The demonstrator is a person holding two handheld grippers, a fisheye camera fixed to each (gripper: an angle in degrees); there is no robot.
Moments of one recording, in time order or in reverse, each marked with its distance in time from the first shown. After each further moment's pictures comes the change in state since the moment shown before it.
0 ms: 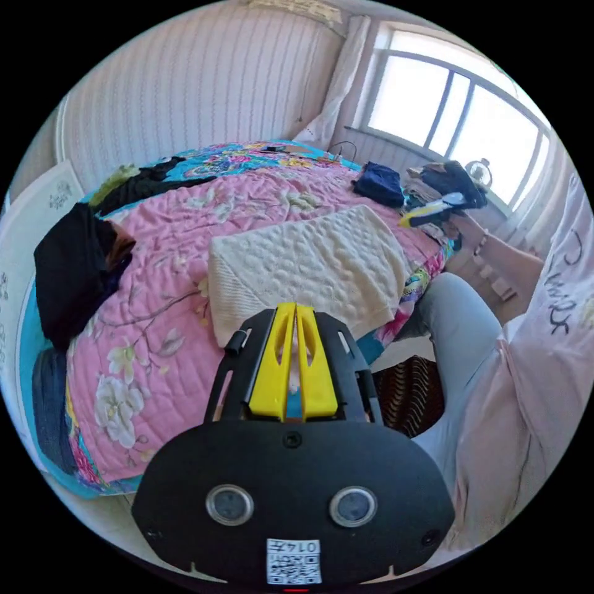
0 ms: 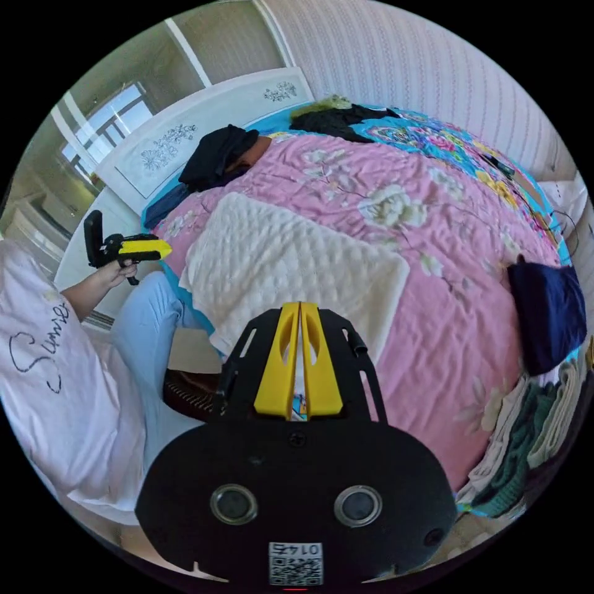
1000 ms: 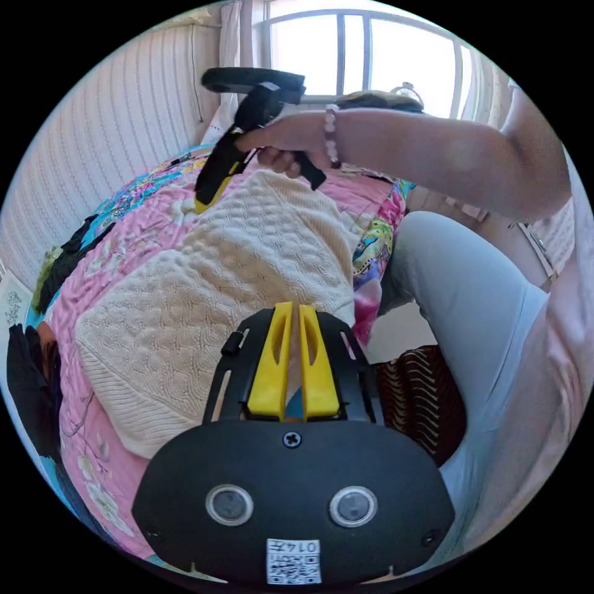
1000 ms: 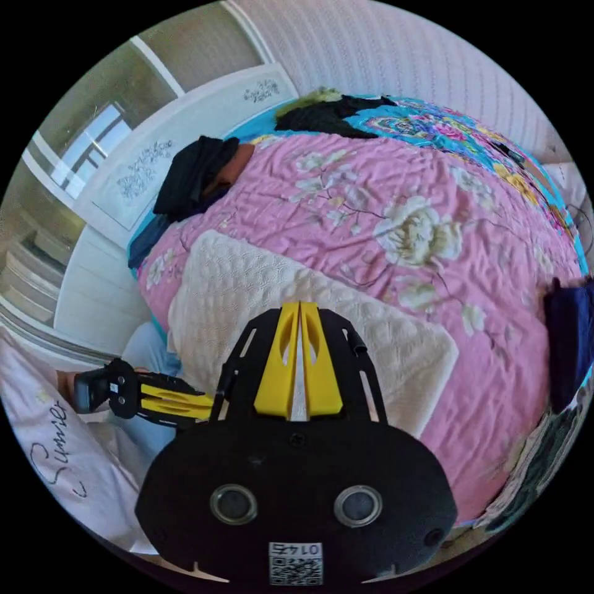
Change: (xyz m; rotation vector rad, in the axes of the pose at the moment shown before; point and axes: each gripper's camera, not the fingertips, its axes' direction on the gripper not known) left arm 0.210 0.076 0.148 0.026 0.086 0.301; right arm 0.131 -0.007 0.006 0.087 -0.023 0.255
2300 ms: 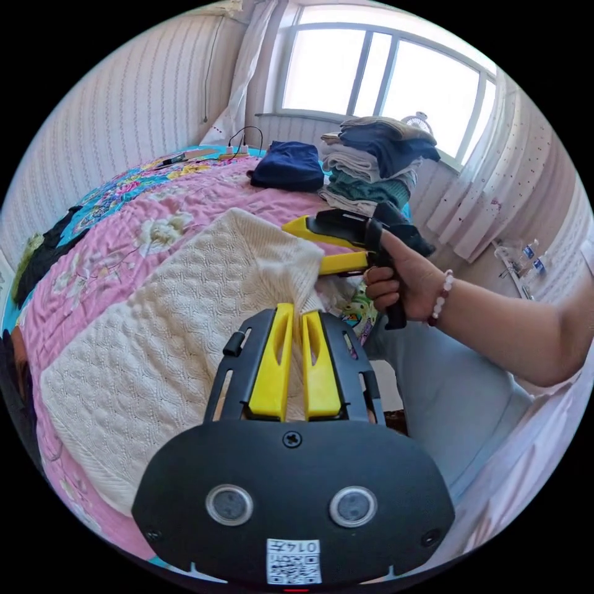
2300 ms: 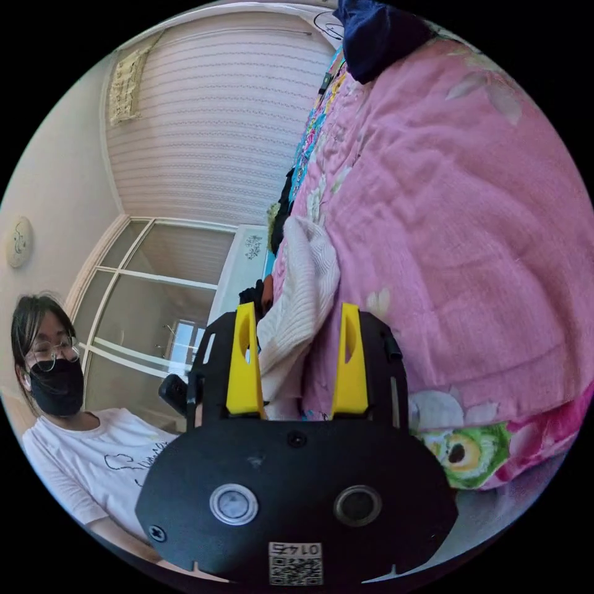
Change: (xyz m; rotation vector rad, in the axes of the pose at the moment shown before) left arm 0.030 -0.075 0.067 0.033 0.117 -0.124; right arm 0.235 0.175 -0.110 0.447 -0.674 0.653
